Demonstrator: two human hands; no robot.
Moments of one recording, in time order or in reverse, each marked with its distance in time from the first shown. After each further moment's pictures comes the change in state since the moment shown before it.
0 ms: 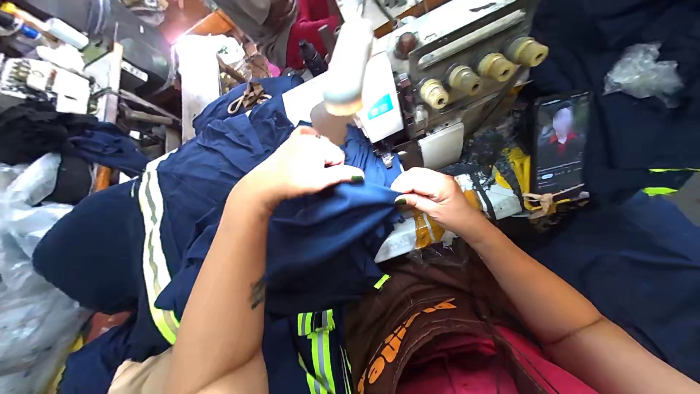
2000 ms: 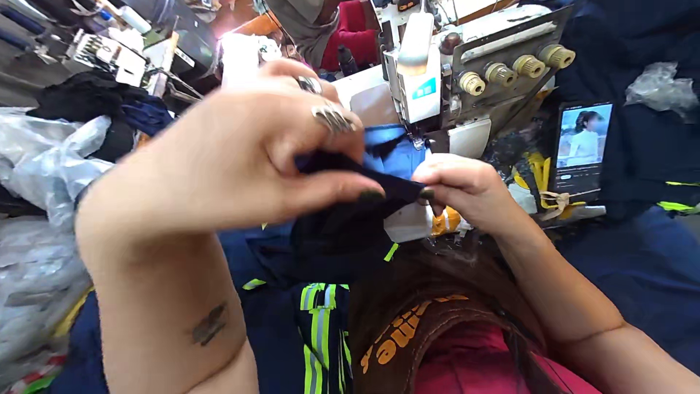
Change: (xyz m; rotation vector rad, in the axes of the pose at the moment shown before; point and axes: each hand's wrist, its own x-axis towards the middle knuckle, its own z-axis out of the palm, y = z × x) left_hand -0.069 0.127 -0.102 0.064 0.198 0.113; right_hand 0.015 -0.078 -0.004 0.183 -0.186 0.011
